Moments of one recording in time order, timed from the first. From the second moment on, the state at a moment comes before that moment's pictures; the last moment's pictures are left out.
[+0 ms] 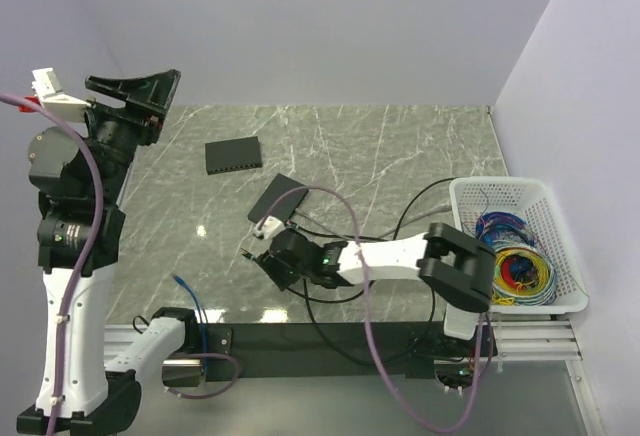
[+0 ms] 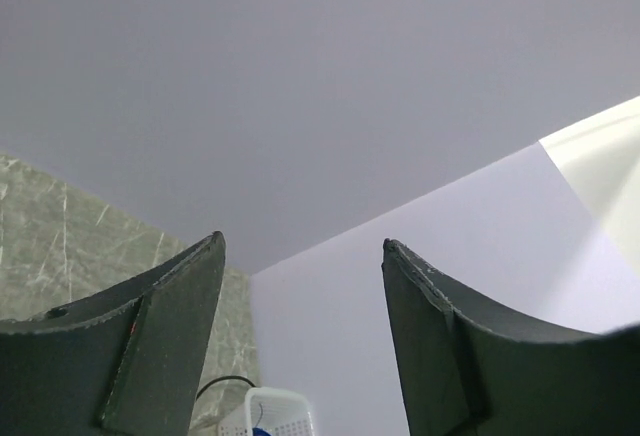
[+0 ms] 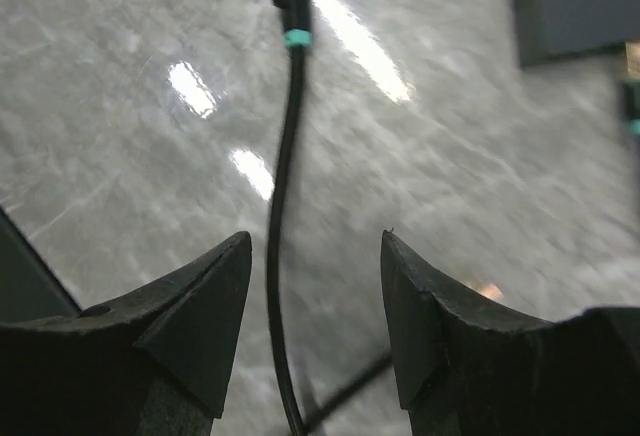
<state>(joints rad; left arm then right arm) -0.08 0.91 1.47 -0.35 0.09 -1.10 1.20 1.74 0.98 0.01 0.17 0.28</state>
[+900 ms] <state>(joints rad) -0.18 0.99 1.57 -0.51 -0.09 -1.04 1.22 1.94 1.24 -0.03 0.18 0.22</state>
